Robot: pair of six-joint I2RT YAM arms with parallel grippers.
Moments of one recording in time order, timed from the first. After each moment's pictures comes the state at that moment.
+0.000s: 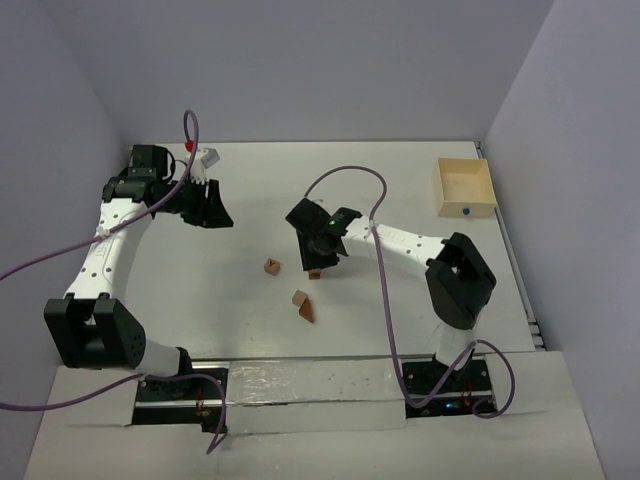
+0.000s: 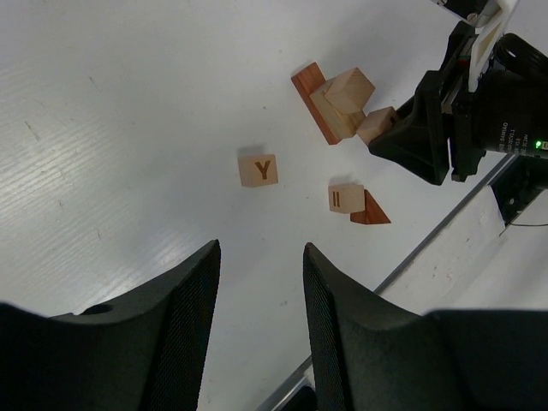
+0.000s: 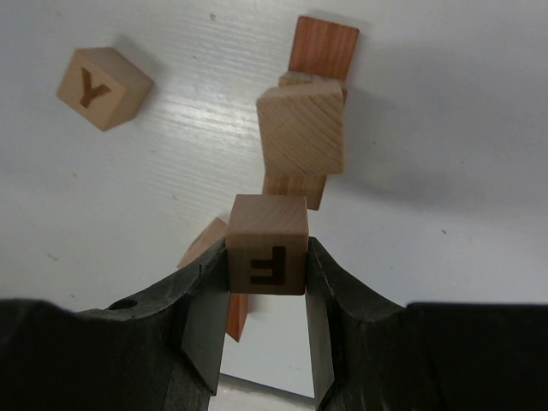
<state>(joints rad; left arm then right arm) -0.04 1.43 1.36 -0.93 0.68 0.21 0.86 1.80 1.38 -0.73 0.17 0.64</state>
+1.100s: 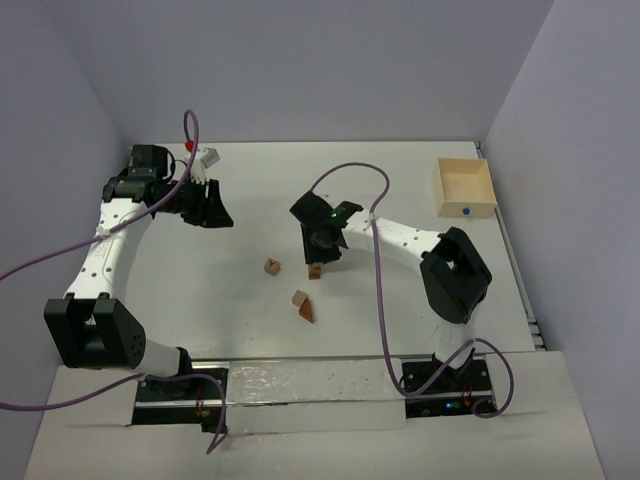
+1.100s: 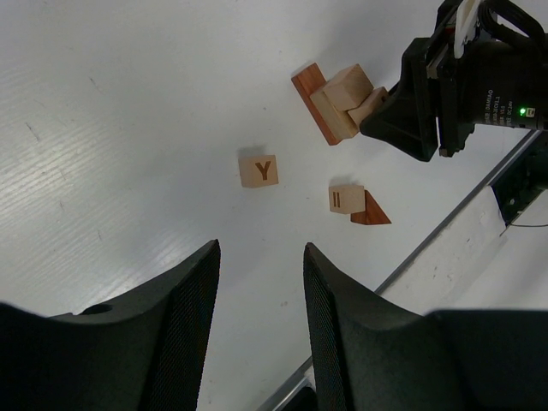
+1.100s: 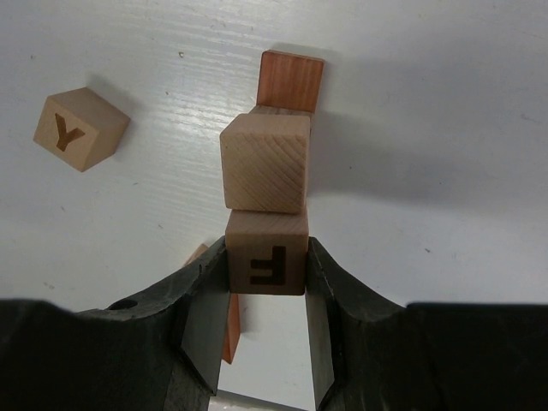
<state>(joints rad) -0.04 1.43 1.36 -0.93 0.68 0.22 0.81 1.84 1.41 -0.73 0.16 0.65</state>
